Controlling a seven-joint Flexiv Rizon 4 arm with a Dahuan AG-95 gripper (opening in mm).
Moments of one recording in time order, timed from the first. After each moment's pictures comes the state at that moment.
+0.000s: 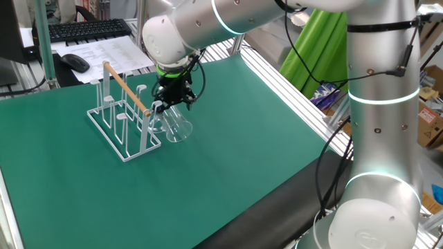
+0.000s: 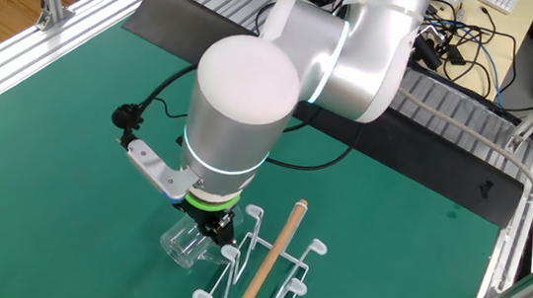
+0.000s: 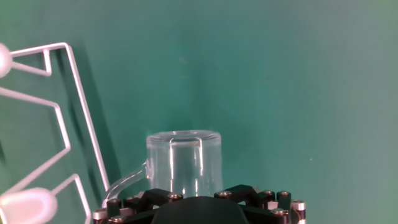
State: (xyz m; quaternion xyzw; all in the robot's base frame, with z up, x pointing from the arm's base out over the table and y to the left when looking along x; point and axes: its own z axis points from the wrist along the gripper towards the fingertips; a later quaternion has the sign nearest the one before) arm 0.611 0.023 0.043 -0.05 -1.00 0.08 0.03
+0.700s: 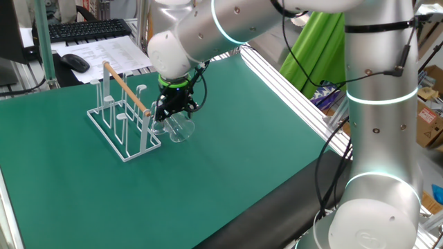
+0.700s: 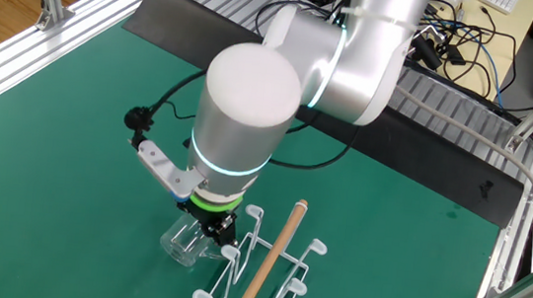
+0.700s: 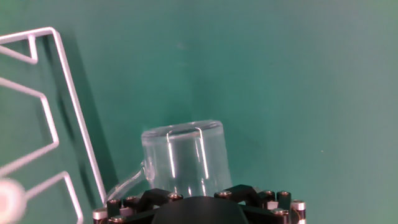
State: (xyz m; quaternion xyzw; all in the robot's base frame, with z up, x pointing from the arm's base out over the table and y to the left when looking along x) arm 0.607 0.022 0.013 -0.06 -1.00 0.07 0.02
